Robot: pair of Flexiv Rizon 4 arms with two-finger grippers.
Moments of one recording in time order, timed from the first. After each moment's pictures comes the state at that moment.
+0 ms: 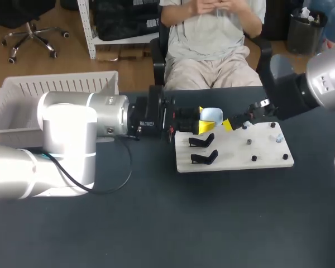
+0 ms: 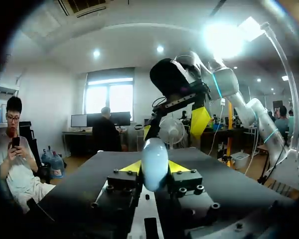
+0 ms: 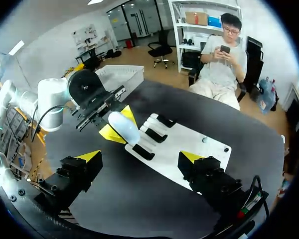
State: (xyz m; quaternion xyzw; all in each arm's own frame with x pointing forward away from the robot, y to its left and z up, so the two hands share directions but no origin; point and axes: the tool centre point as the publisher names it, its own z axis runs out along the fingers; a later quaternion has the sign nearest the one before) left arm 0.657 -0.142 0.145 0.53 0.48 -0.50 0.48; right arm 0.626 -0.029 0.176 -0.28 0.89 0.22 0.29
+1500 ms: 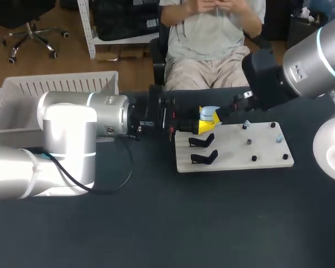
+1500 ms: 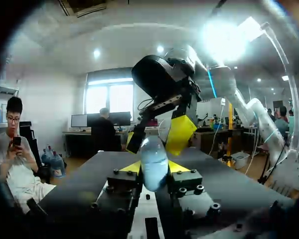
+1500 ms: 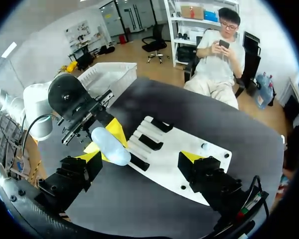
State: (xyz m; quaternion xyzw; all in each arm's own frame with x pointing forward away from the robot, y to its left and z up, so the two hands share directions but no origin) left arm 0.657 -0.142 0.145 0.53 0.48 -0.50 0.48; right arm 0.659 -0.016 0.164 -0.26 0.90 0.20 0.27
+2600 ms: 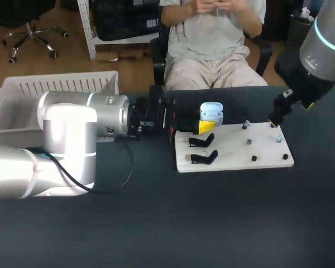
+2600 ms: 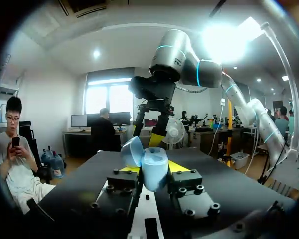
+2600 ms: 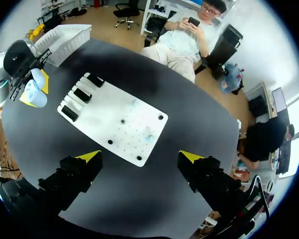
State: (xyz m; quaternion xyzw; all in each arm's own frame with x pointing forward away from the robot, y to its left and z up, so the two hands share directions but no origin) left arm 0.657 -0.142 0.145 0.53 0.48 -0.50 0.48; right arm 0.663 -0.159 0.145 -0.26 0.95 -0.04 0.16
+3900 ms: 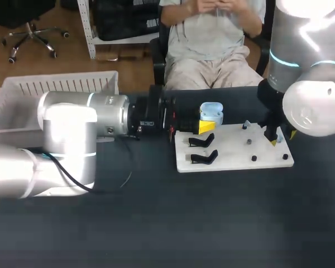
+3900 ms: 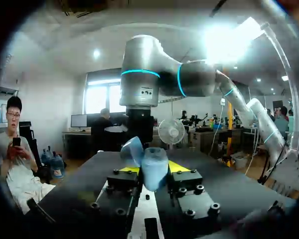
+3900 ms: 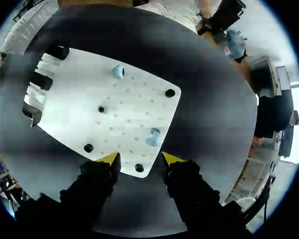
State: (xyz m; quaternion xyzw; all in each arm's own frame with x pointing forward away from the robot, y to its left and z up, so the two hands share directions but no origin) left arm 0.657 -0.142 0.145 0.53 0.48 -0.50 0.48; right arm 0.688 -0.162 0.046 -0.20 0.98 -0.06 0.03
